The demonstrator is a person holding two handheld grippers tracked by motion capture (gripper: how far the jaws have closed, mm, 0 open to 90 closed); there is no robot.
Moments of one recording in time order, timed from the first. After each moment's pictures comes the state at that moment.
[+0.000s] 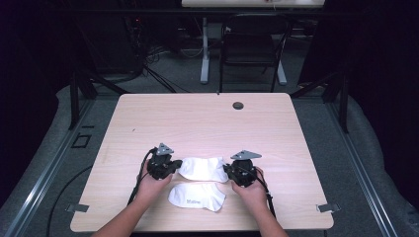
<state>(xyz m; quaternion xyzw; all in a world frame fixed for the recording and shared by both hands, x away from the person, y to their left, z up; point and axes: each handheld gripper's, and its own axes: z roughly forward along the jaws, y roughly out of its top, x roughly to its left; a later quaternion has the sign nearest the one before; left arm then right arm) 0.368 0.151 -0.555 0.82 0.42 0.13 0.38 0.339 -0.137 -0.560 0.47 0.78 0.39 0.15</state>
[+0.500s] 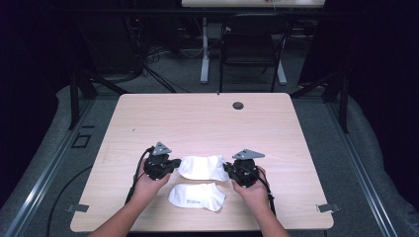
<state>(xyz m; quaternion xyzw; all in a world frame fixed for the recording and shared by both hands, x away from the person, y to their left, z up) 0.358 0.156 -0.539 0.82 0.40 0.13 0.39 0.330 -0.139 -0.542 0.46 0.78 0.41 0.15</state>
